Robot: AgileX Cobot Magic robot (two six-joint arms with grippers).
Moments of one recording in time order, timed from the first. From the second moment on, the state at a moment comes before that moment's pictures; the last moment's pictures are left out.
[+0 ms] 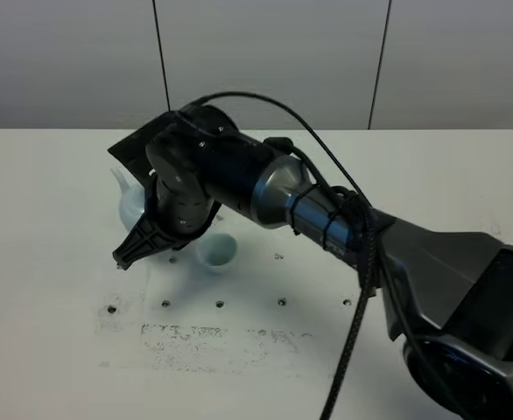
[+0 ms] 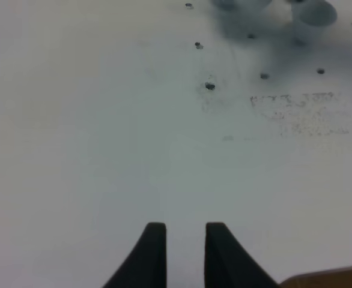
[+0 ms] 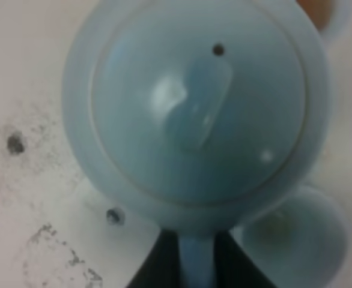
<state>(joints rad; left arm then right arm) -0.07 0.00 -0.46 -0.06 1.07 0.09 0.86 2.37 -2.21 -0.10 1.09 0.06</state>
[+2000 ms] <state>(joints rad) -0.07 0.00 -0.46 -0.06 1.07 0.09 0.65 2.13 -1.68 -0.41 0.77 -1.10</state>
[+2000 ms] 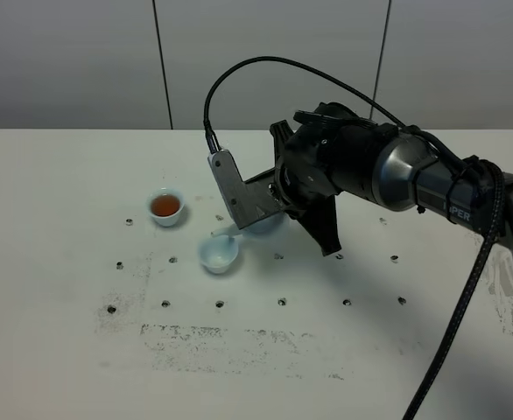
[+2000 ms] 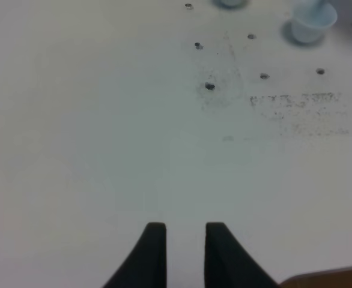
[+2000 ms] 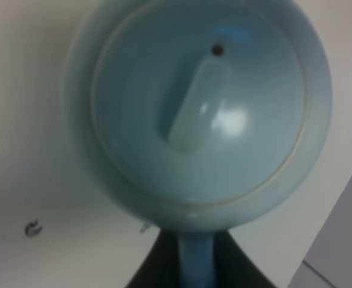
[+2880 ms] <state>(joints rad) -0.07 0.00 -0.46 -0.06 1.07 0.09 0.72 2.14 -1.68 -0.71 0.76 -1.10</state>
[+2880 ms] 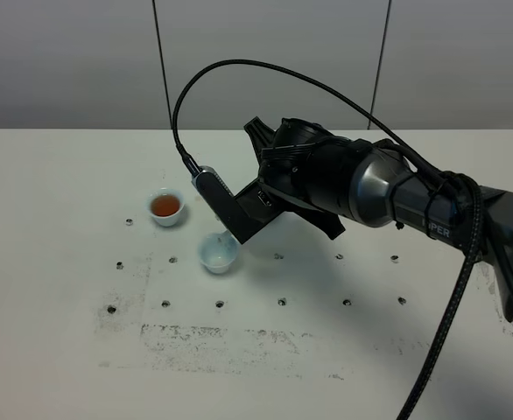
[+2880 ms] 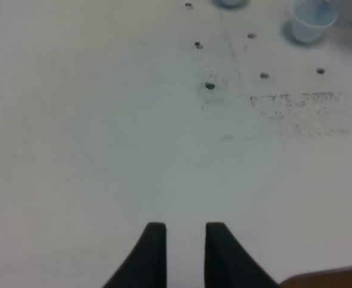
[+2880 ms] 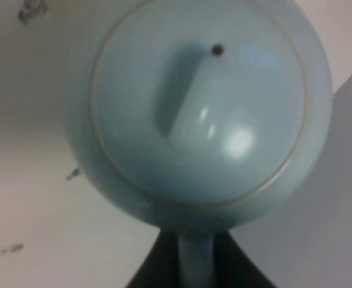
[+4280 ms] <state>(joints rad) -0.07 0.00 -0.46 -0.06 1.07 0.09 0.75 2.16 -1.68 -0.89 0.71 -1.10</state>
